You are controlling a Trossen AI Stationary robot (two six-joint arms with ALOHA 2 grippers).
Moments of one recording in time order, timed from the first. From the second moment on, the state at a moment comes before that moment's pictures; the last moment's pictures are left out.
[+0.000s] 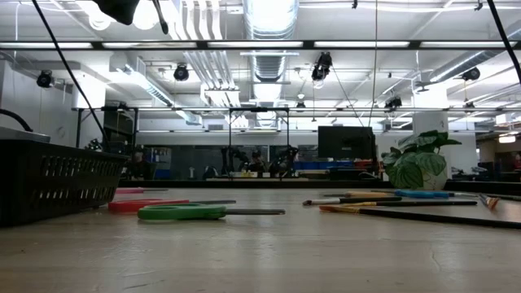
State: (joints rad) left arm -0.62 1.18 0.70 0.03 -0.56 -0.06; right arm 0.38 1.98 1.46 0.40 0.44 -0.15
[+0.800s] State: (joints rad) left arm -0.62 1.18 0.70 0.03 -0.56 -0.06; right arm 0.38 1.98 1.46 0.40 0.44 -0.27
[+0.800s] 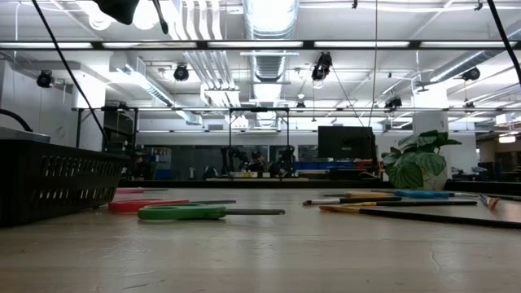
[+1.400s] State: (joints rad) left arm -0.62 1.18 0.70 0.03 -0.56 -0.06; right arm 0.38 1.98 1.46 0.40 0.44 -0.32
